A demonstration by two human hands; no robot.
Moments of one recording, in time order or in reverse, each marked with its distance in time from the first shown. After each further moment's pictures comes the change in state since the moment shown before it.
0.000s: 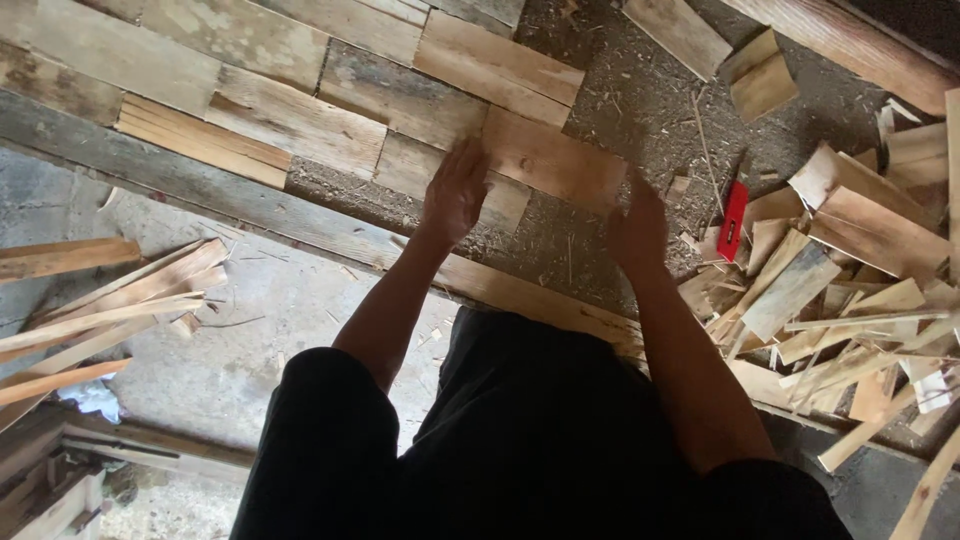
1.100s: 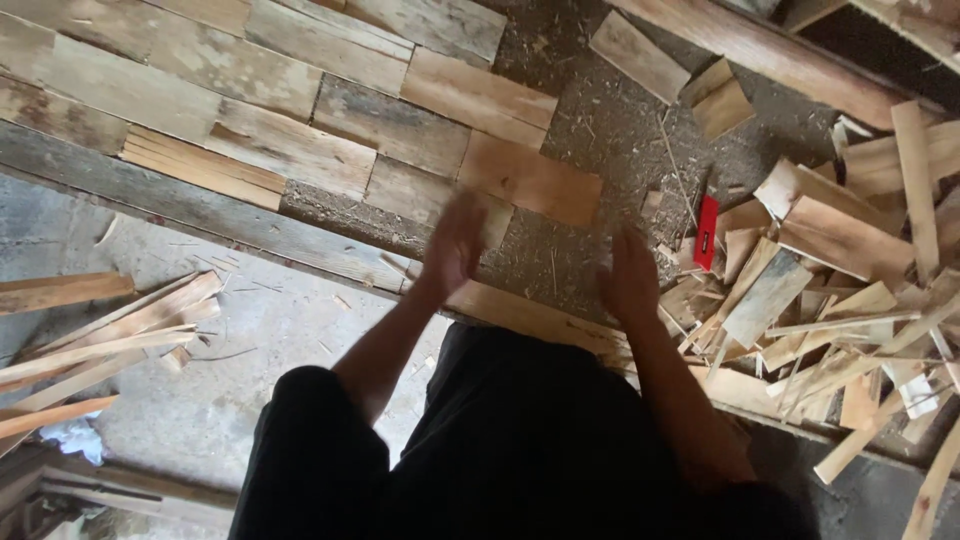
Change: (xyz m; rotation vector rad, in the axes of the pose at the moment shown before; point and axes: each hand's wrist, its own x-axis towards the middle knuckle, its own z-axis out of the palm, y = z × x) left_hand -0.040 0.029 0.030 -0.033 -0.471 -0.373; right_hand -0.066 0.035 -0.003 -0.092 -0.038 -0.076
